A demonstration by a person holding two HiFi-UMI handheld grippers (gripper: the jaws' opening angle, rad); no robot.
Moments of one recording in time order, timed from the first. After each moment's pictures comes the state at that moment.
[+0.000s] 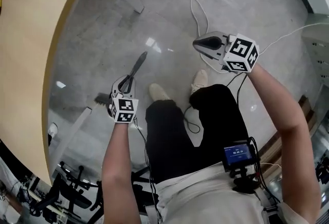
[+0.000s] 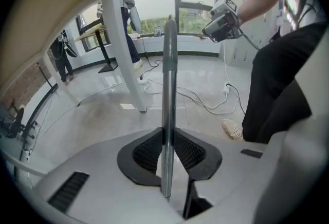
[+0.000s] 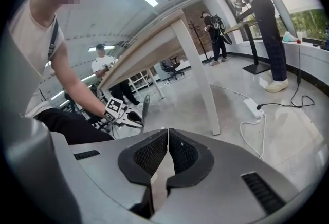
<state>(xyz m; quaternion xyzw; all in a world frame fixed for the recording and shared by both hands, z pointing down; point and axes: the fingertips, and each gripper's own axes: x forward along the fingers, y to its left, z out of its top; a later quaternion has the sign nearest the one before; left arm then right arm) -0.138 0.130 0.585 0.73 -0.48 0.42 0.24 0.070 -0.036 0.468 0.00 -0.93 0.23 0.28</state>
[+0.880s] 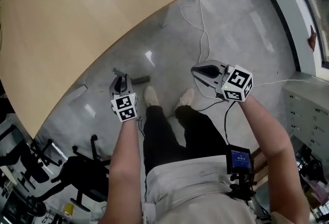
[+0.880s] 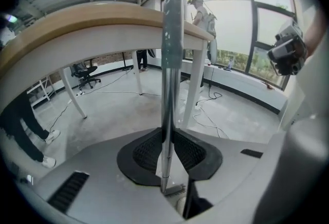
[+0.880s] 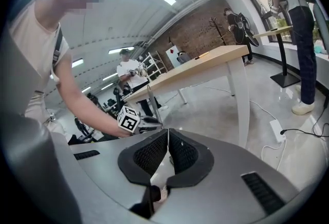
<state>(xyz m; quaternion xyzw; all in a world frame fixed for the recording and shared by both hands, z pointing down) -0.213 0.160 0.431 0.51 -0.77 0.21 0.32 -0.005 0.011 0.286 -0.11 -0.93 0.21 0.27</state>
